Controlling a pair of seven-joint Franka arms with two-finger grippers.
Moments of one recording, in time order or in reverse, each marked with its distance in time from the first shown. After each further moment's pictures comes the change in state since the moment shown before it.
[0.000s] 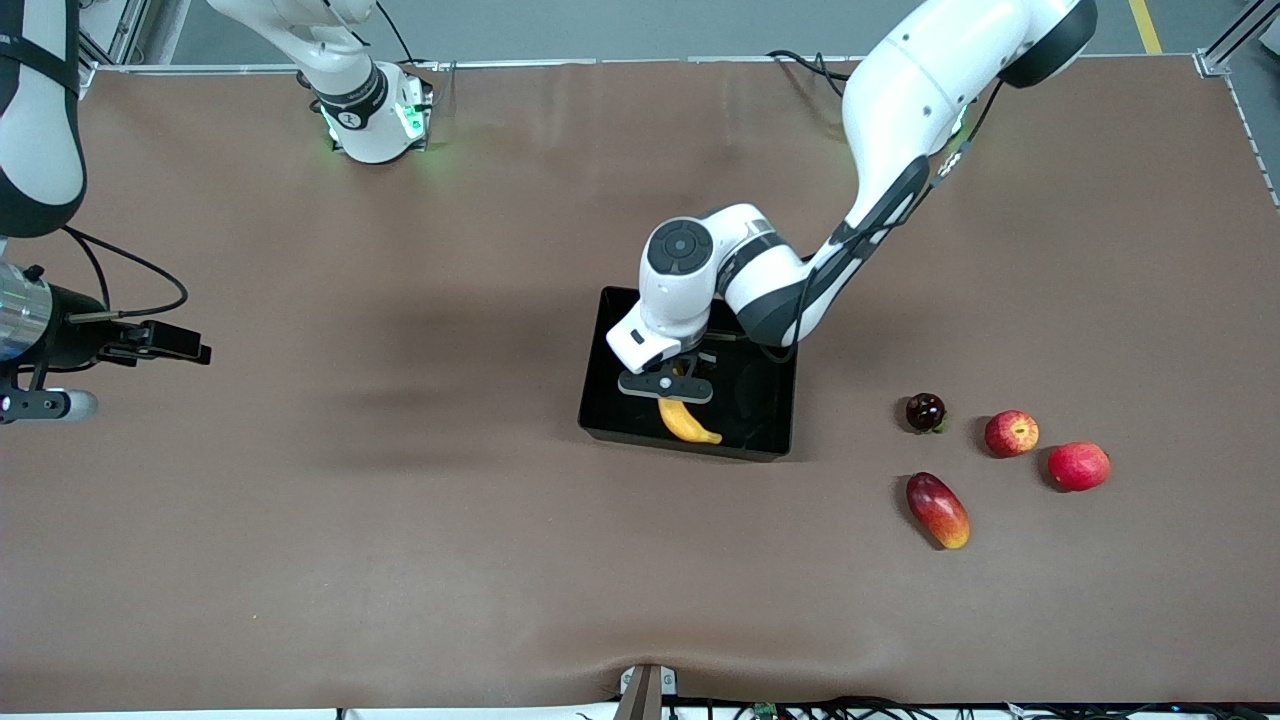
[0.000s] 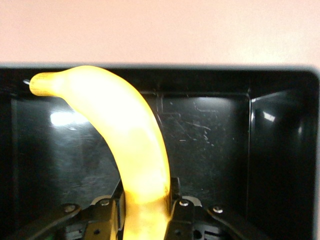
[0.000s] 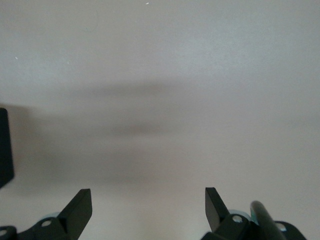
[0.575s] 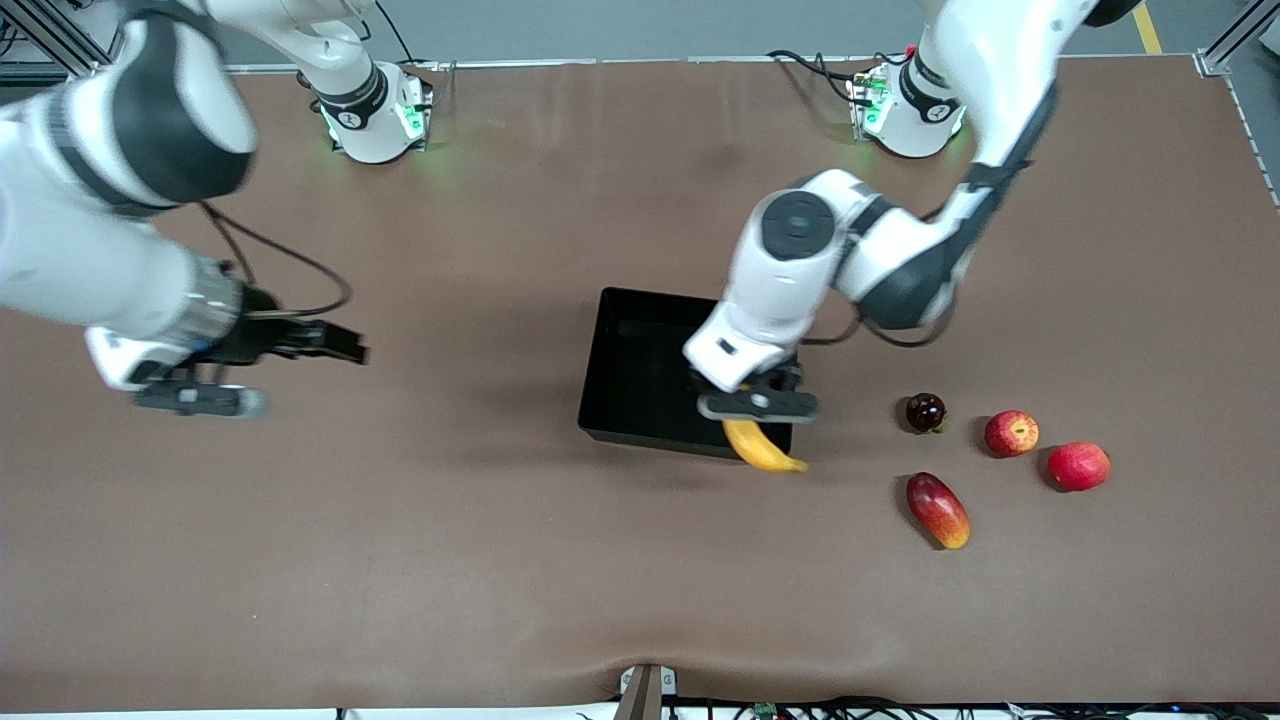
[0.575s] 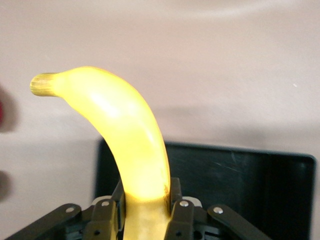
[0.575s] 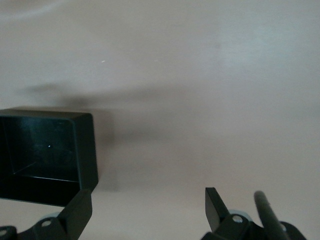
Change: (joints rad) left arm 0.209 -0.191 0.000 0.004 -0.141 -0.079 0.216; right arm 0.284 0.033 0.019 0.000 0.109 0.108 0.307
